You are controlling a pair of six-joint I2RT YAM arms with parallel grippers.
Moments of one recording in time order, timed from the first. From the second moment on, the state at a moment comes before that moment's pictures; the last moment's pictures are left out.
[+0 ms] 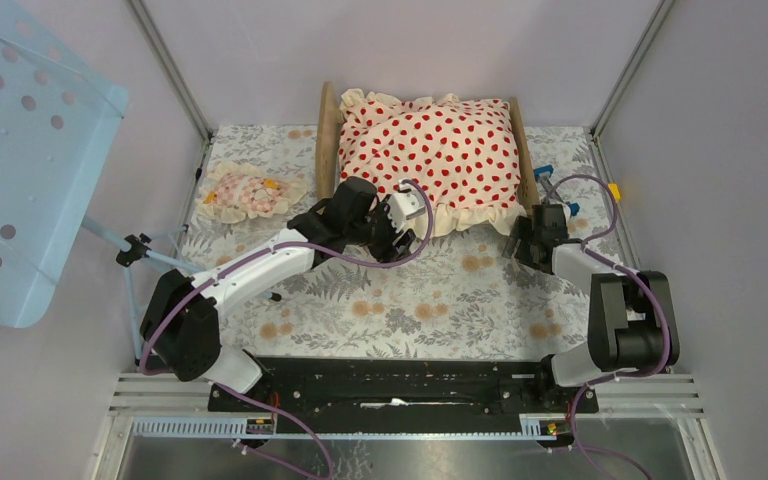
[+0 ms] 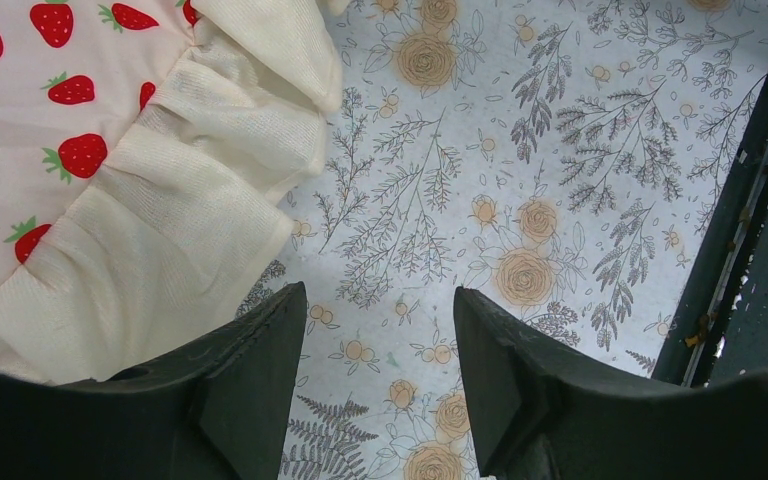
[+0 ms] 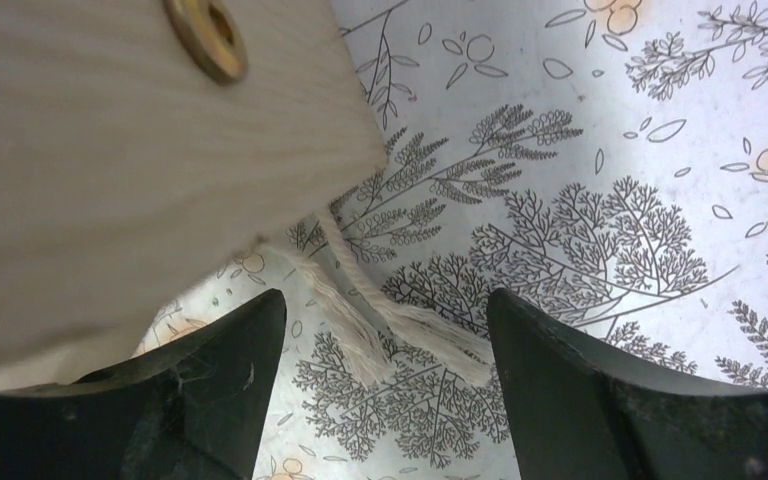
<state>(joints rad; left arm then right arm) -0.71 1.48 1.12 -0.29 0.38 0.26 0.04 1.48 0.67 -0.15 0.13 0.39</state>
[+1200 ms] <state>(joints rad) -0.71 1.46 1.12 -0.30 0.40 0.27 0.05 1.55 0.78 -0.26 0.07 0.52</state>
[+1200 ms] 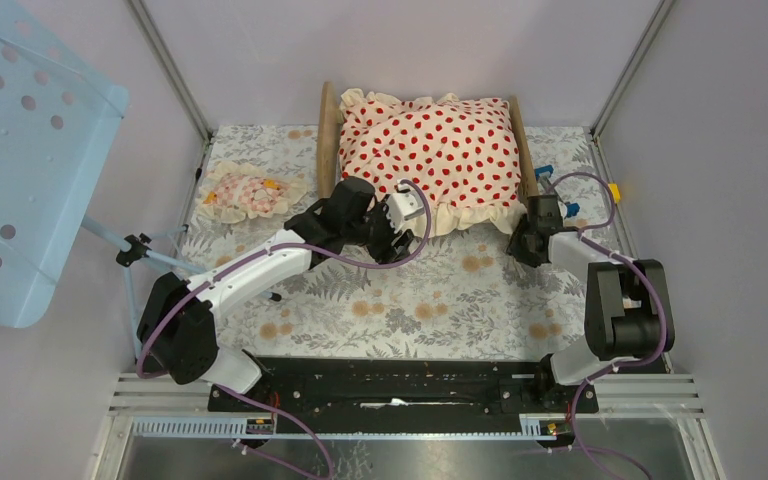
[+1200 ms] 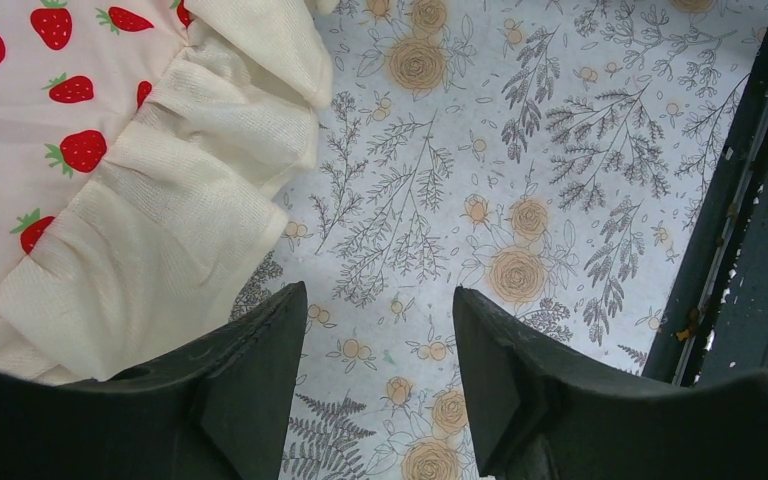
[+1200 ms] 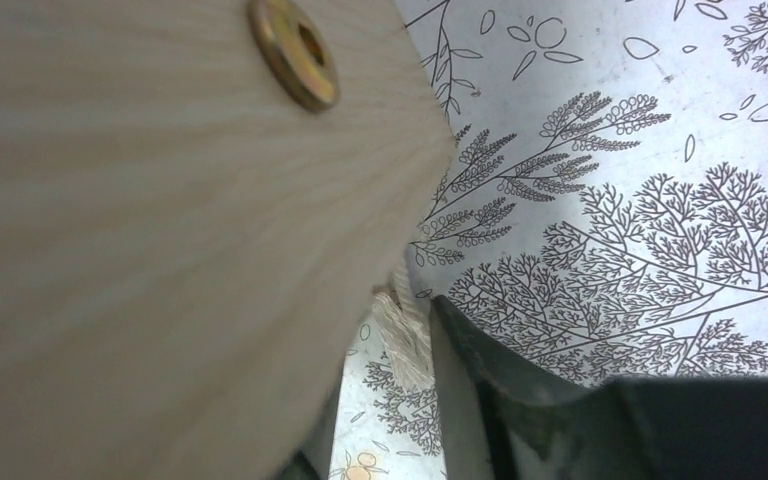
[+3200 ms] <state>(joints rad) -0.71 1.44 1.12 -0.31 0.42 0.27 0.26 1.52 0.71 -0.28 0.43 0.74</state>
